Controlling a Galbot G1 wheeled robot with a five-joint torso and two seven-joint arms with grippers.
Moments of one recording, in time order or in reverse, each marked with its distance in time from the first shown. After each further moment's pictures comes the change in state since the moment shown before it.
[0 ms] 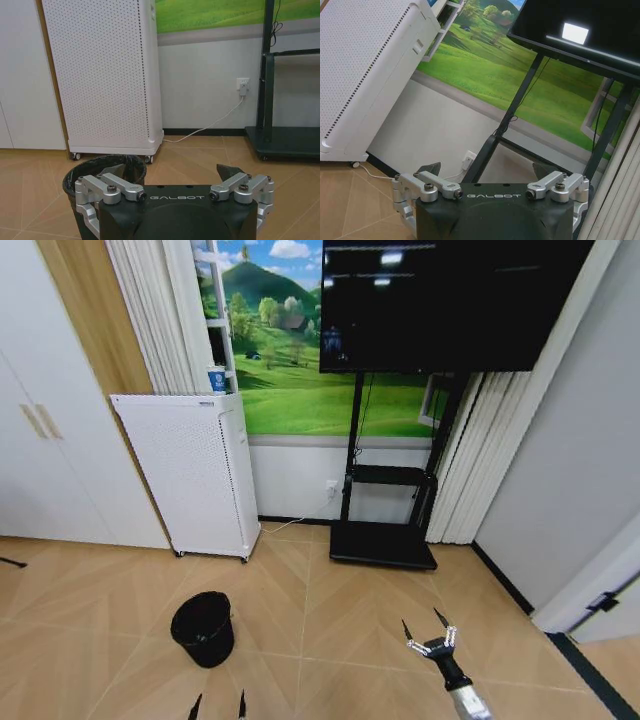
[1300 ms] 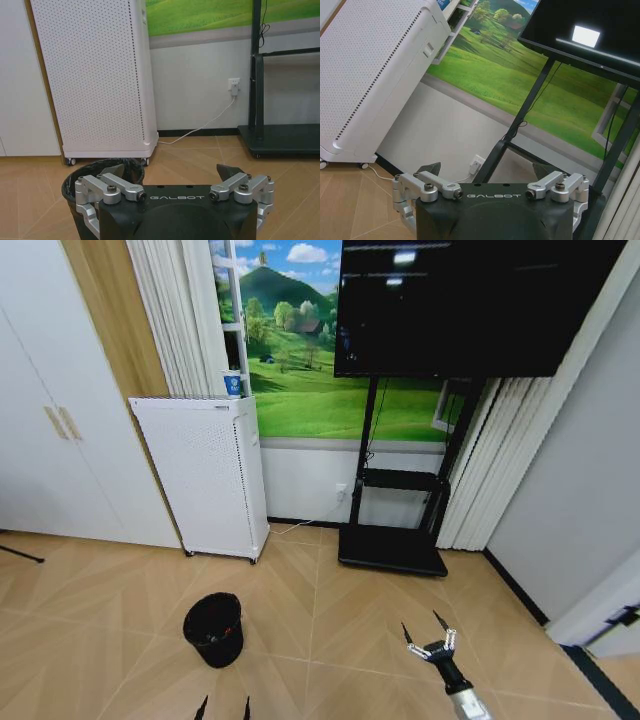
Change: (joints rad) left arm -0.011 0.017 0.007 0.044 0.026 -0.034 0.044; right arm -0.010 0.019 0.011 -0.018 -0.045 0.000 0.006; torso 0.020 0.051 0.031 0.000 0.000
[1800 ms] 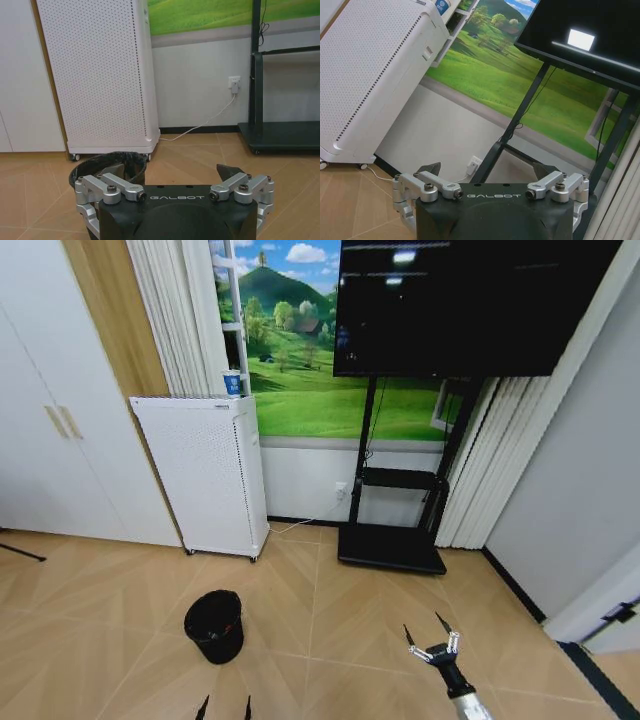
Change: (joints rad) left arm -0.003 -0.005 0.007 0.009 0.006 -0.001 -0.009; right arm -0.028 0.023 0.031 0.015 -0.038 0.000 0.024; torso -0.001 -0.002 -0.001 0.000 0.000
